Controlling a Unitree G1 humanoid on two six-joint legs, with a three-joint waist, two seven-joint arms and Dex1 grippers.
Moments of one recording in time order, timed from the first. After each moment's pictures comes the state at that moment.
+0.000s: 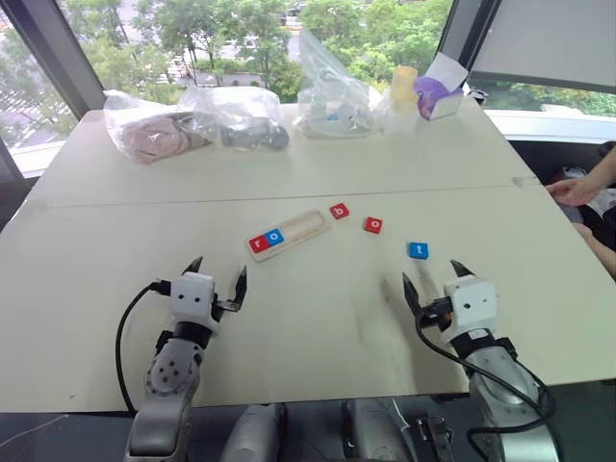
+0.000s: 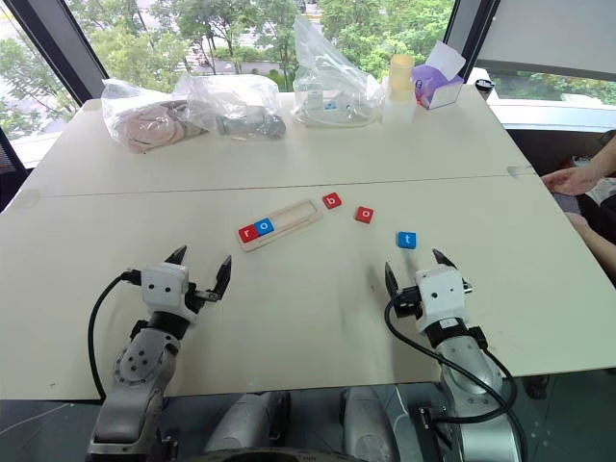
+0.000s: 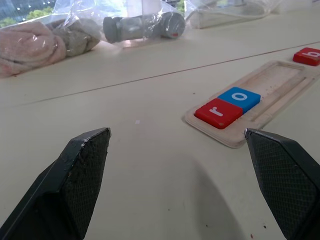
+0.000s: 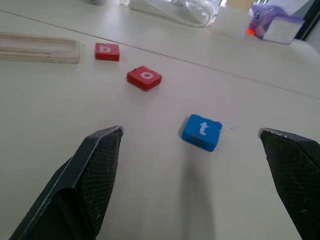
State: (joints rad) left arm 0.20 0.15 0.03 -0.31 -0.03 0.01 -0.17; right arm 0.28 -0.22 -0.09 -0.50 -0.03 0.19 0.24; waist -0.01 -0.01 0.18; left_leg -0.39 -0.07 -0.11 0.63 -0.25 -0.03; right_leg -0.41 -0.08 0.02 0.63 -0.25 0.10
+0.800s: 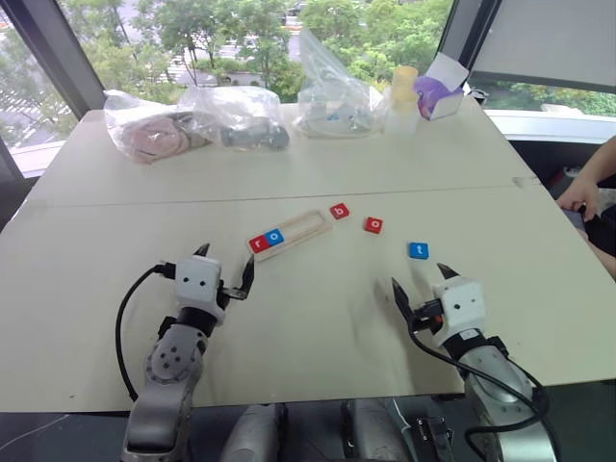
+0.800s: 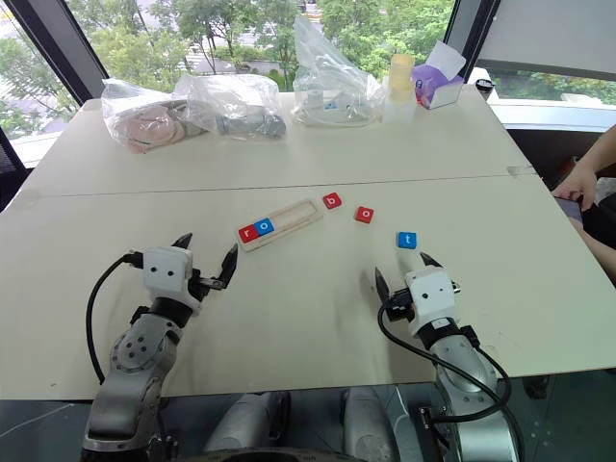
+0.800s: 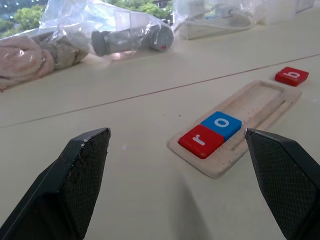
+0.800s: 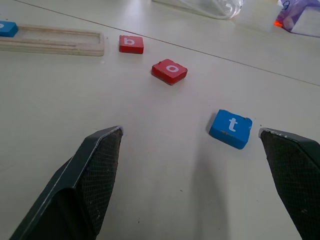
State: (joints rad) left arm 0.14 0.15 0.01 -0.48 -0.03 0.26 -0.17; right arm 0.27 -0.24 -0.06 -0.50 -0.03 0.22 0.26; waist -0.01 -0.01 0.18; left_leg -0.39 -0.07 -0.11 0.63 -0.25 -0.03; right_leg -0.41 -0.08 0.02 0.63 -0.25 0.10
